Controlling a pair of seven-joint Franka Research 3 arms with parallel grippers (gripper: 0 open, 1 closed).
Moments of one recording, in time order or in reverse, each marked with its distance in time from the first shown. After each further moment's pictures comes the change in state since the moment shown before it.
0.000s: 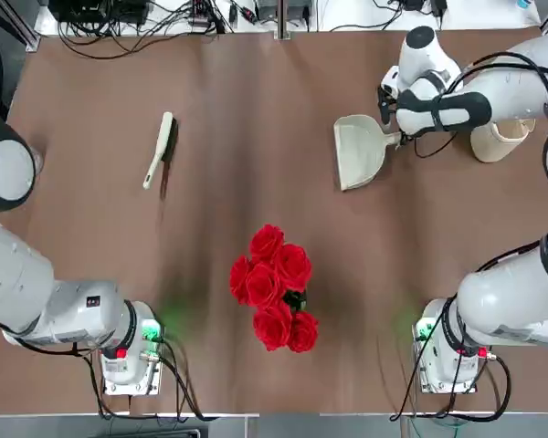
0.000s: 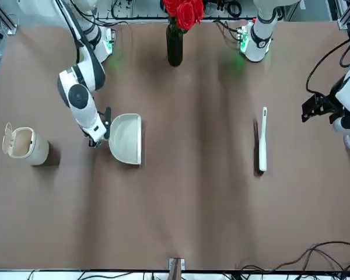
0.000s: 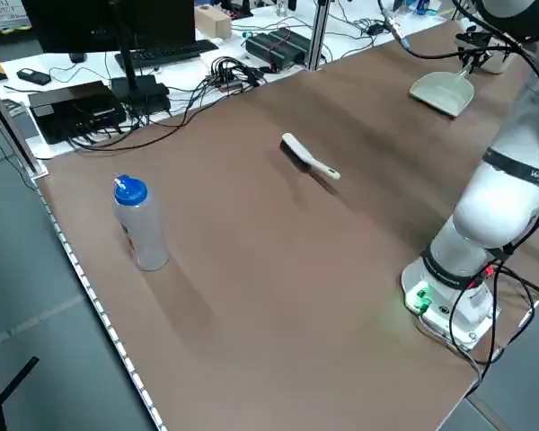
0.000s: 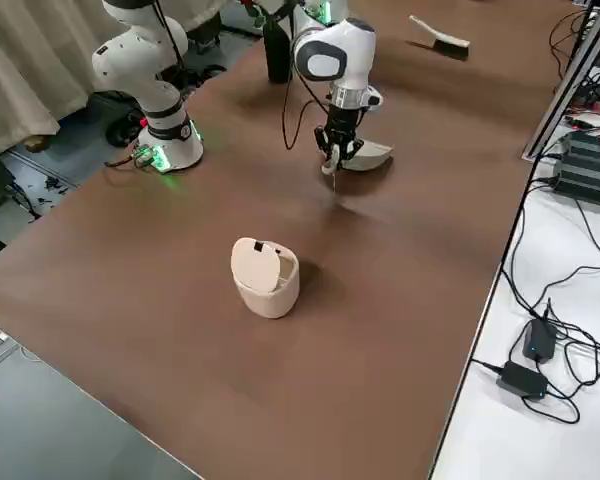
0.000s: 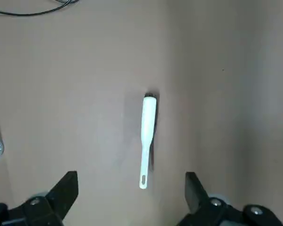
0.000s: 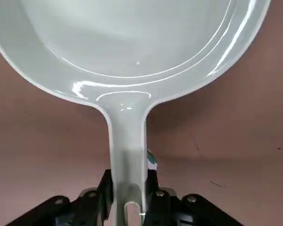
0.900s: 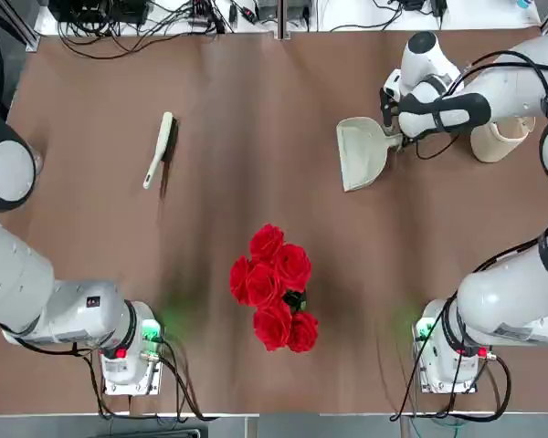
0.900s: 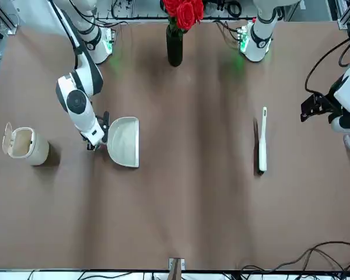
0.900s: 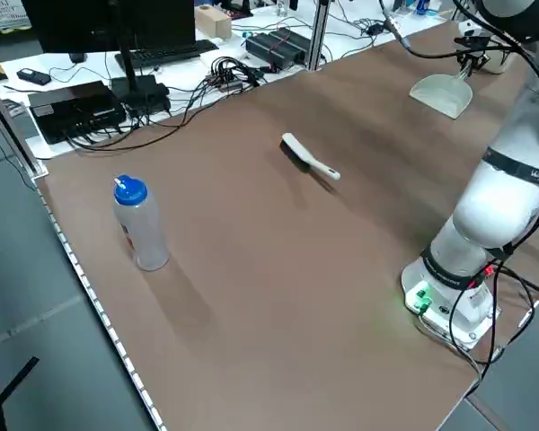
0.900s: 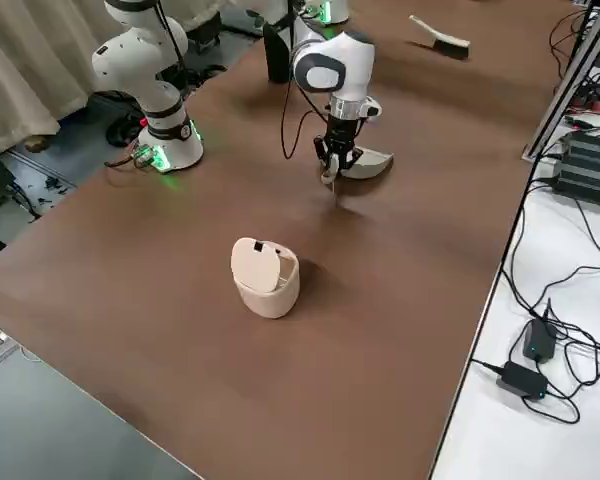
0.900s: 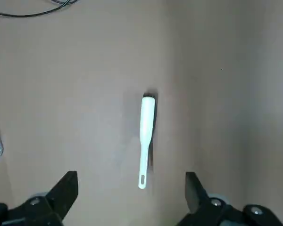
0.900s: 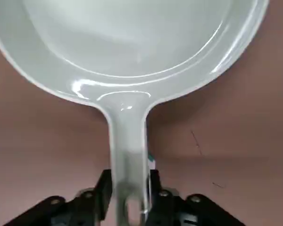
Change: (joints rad) left arm -0.004 0.000 -0.001 0.000 0.000 0.000 0.000; right arm 0.000 0.030 -0.023 0.005 -0.019 0.024 0.000
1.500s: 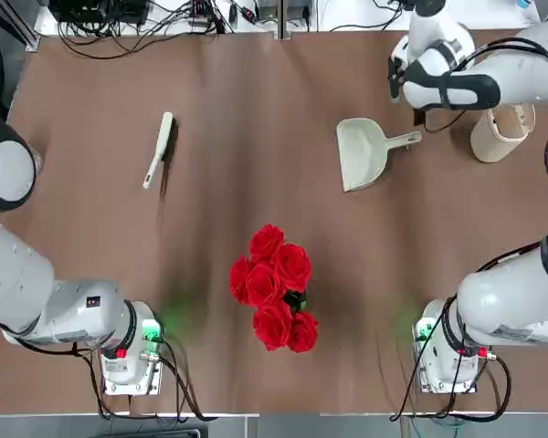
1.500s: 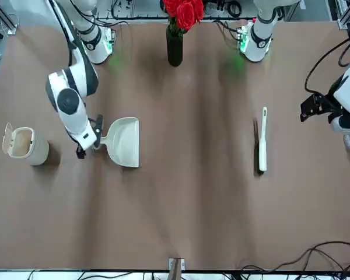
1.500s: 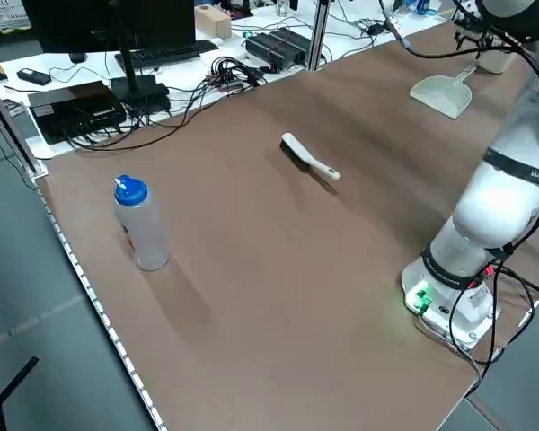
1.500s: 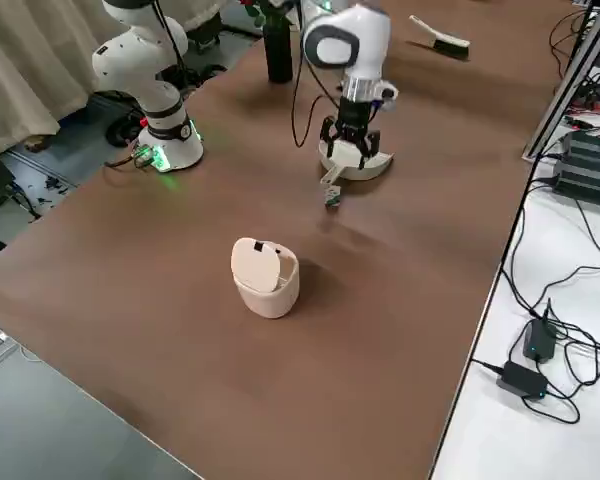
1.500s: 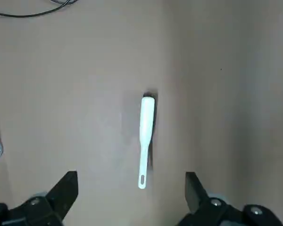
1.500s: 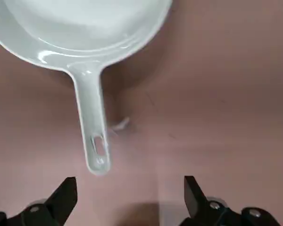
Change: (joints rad) left arm 0.000 0.000 -0.001 0.000 0.000 0.000 0.000; right arm 0.001 -0.085 -0.006 0.137 -0.002 -0.165 0.009
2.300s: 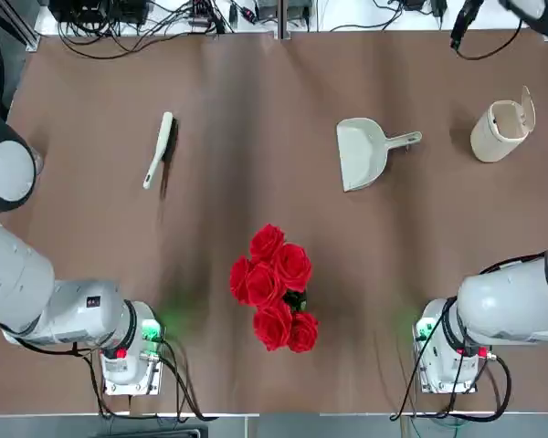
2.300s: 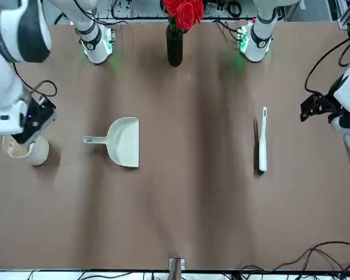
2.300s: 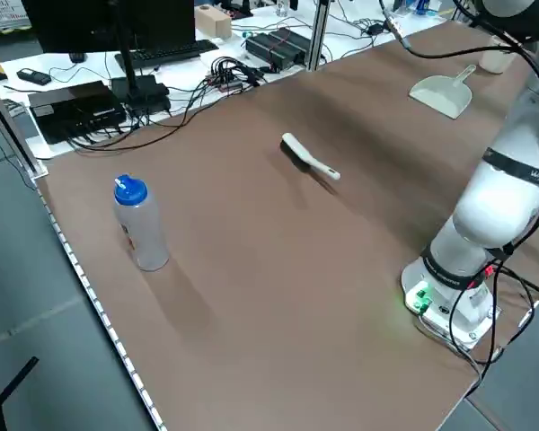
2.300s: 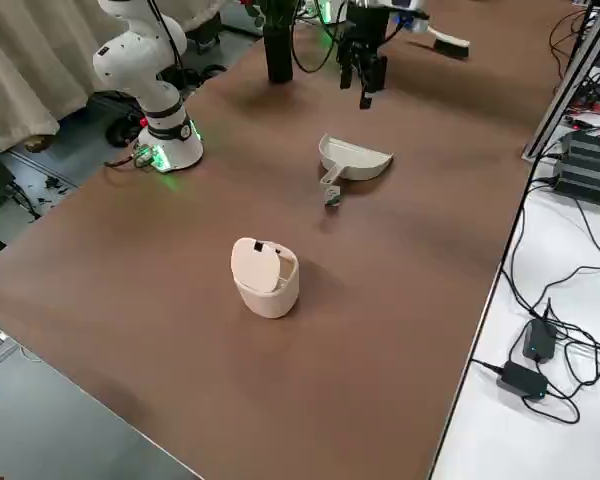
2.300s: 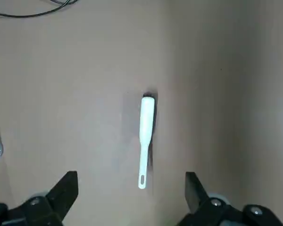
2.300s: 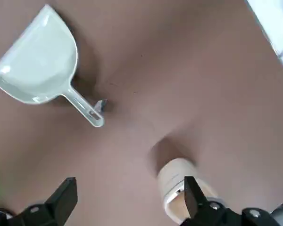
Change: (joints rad) left arm 0.000 0.000 0.000 0.000 0.000 0.000 0.000; right arm 0.066 -0.106 -0.191 0.463 0.306 -0.519 0.365
